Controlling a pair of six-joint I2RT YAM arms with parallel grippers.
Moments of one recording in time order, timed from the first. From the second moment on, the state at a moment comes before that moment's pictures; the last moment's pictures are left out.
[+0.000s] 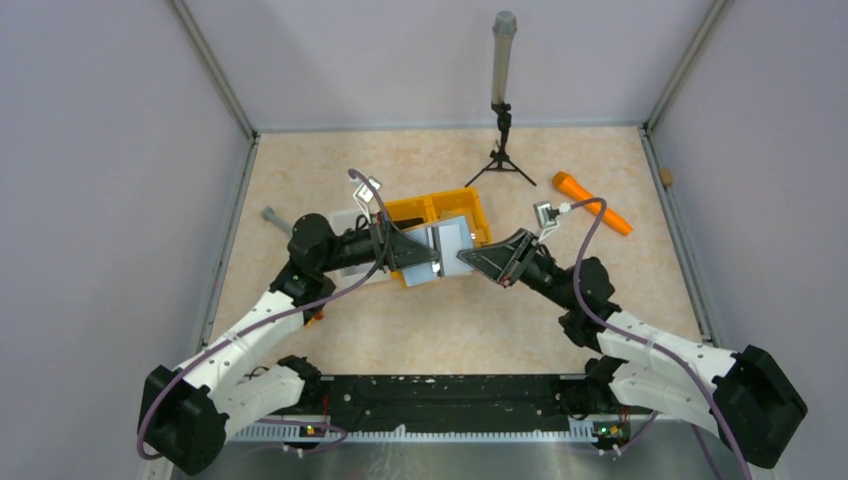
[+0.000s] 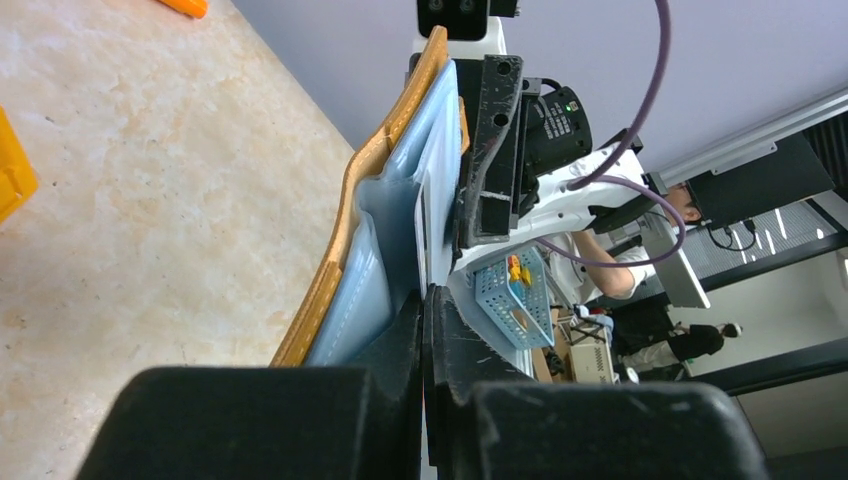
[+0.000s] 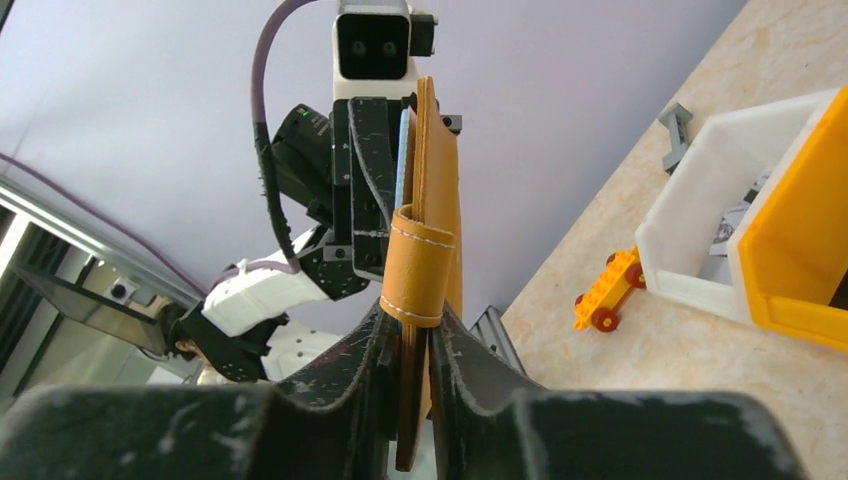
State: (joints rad) left arm -0.51 0.99 0.65 0.44 0.83 -1.02; right arm 0.76 0.94 0.37 0.91 -0.30 1.11
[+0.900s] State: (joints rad) left arm -0.48 0.97 0.63 0.46 0.84 -1.05; right arm 0.75 0.81 0.30 0.86 -0.18 1.08
